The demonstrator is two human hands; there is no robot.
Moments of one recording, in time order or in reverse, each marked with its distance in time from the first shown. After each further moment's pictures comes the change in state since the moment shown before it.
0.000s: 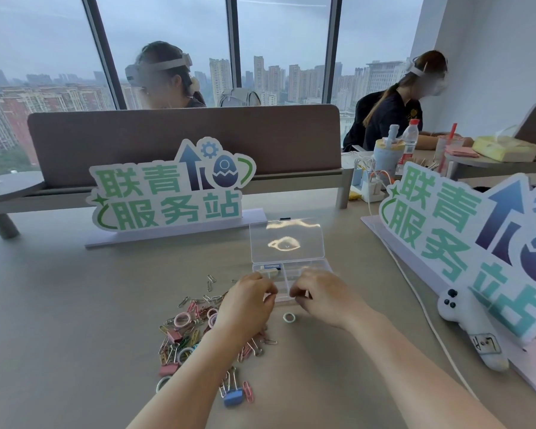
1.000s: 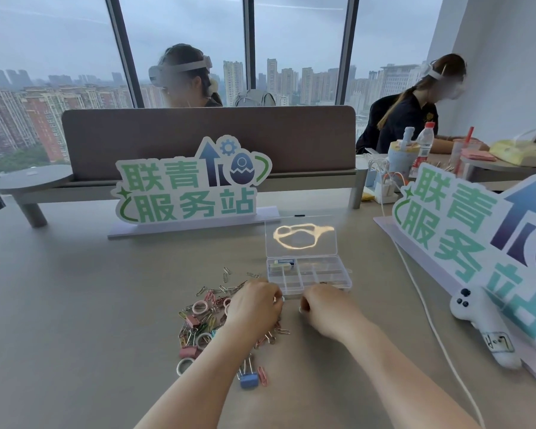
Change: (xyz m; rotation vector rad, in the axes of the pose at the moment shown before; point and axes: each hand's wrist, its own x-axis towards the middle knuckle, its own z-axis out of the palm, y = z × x) left_hand -0.017 -0.006 -0.001 0.148 -0.086 -0.111; right_hand -0.010 -0.030 0.024 -0.147 -0.159 0.245
